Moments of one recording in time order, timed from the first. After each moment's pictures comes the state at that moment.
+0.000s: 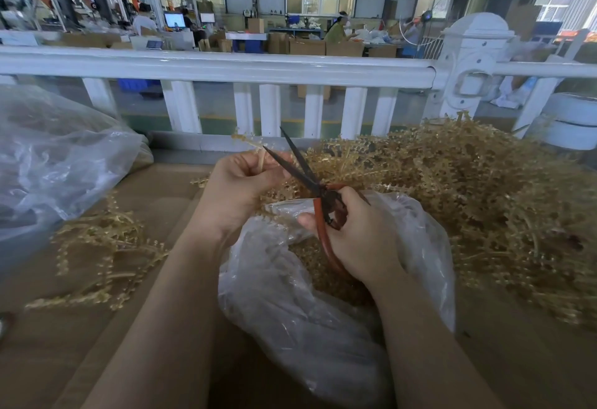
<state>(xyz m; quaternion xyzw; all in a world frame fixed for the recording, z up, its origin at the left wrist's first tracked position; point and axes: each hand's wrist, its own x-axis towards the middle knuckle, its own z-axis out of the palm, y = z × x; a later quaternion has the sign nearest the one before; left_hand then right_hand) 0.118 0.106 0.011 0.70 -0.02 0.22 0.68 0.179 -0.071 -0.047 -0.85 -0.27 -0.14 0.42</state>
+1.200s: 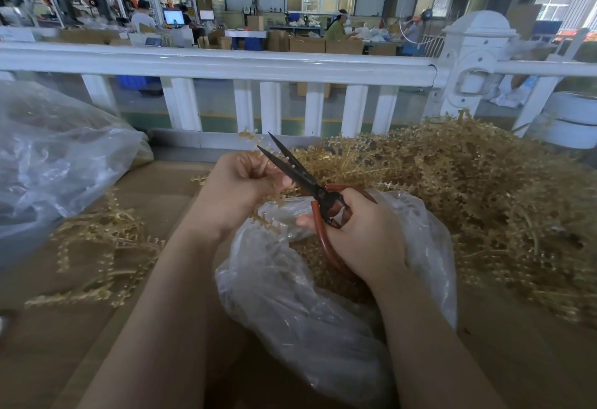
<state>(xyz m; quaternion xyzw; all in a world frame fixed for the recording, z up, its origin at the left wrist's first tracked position) 0.115 0.115 0.013 0.77 -0.04 0.20 0.61 0.176 -0.074 -0.043 -0.87 -0.26 -0.21 0.35</state>
